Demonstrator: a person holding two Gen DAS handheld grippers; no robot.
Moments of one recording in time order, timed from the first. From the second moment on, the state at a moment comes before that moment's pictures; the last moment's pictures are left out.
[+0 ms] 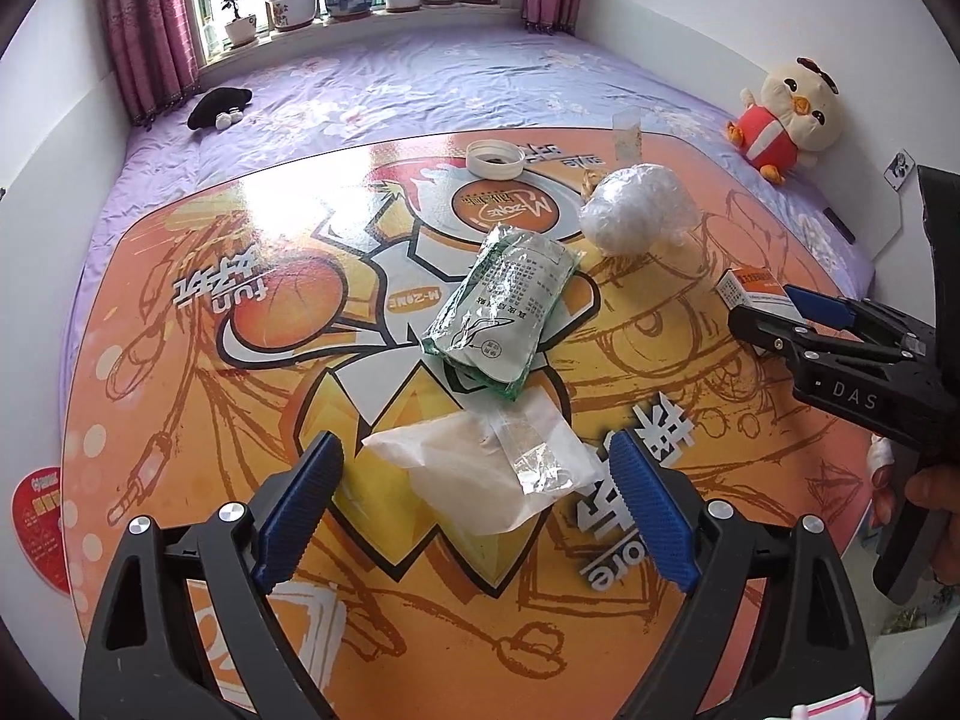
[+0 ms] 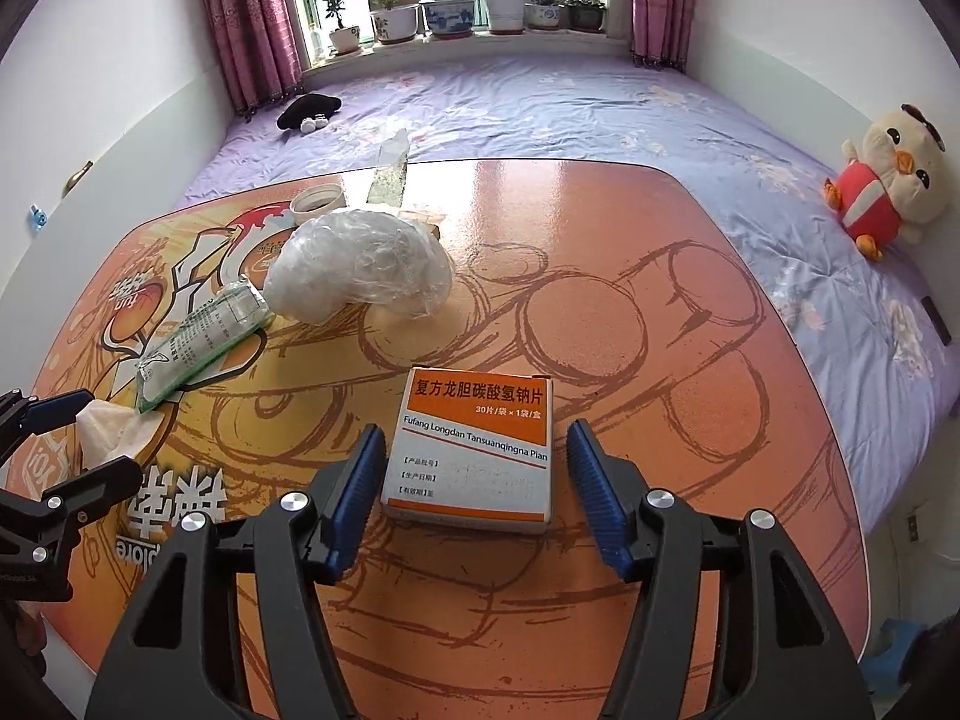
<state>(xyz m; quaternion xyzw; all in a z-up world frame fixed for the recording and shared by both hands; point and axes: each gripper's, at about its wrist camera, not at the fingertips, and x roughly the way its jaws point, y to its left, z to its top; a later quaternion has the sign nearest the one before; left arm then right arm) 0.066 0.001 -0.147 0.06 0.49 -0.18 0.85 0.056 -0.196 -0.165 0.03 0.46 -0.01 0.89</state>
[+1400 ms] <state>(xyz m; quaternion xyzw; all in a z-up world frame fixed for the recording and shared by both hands) 0.054 0.028 -0.136 0.09 0.49 -0.24 0.83 -0.027 -0.181 -0.148 0.09 0.47 -0.02 0.88</state>
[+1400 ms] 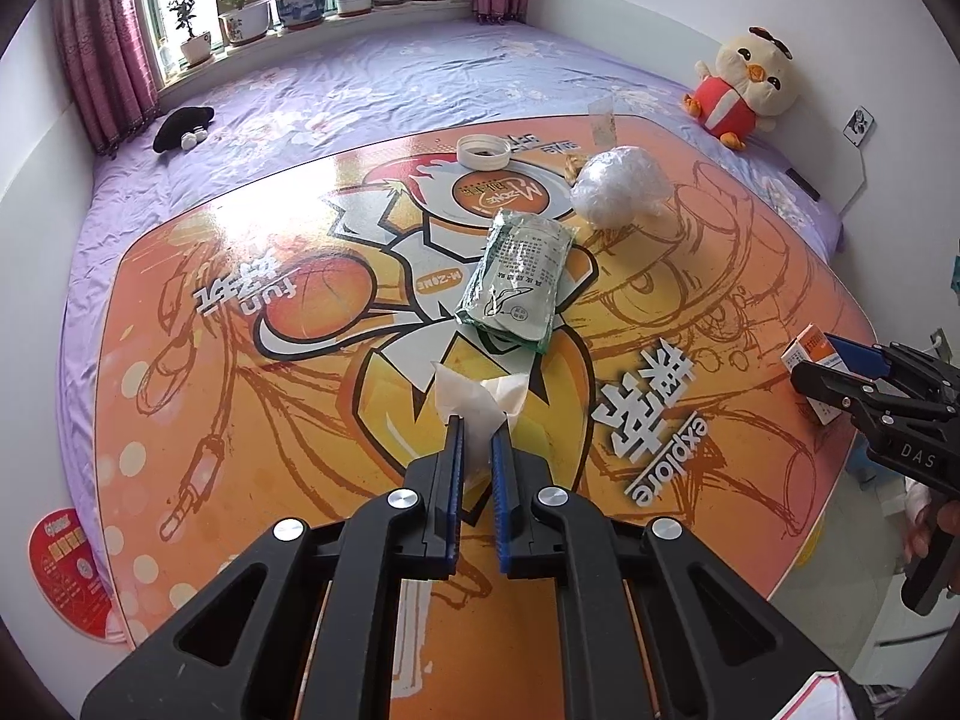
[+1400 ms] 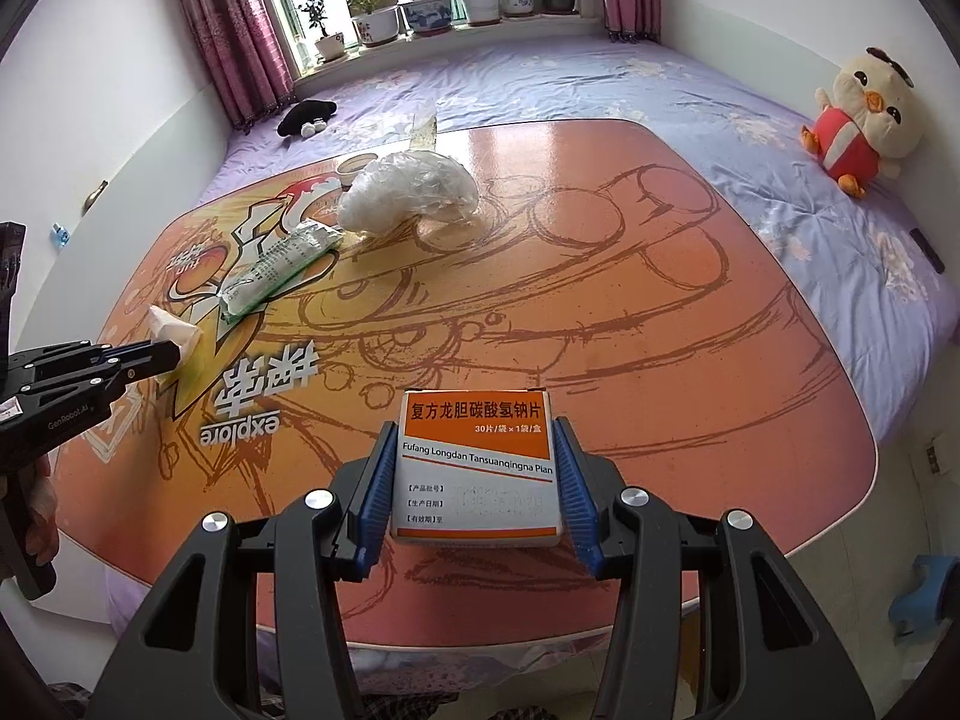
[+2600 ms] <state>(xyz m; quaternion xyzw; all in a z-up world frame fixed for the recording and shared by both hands) -0.066 -0.185 -0.095 0.25 0.40 -0.54 0.69 -0.229 -0.276 -0.088 0.19 0.37 -0.22 0.88</state>
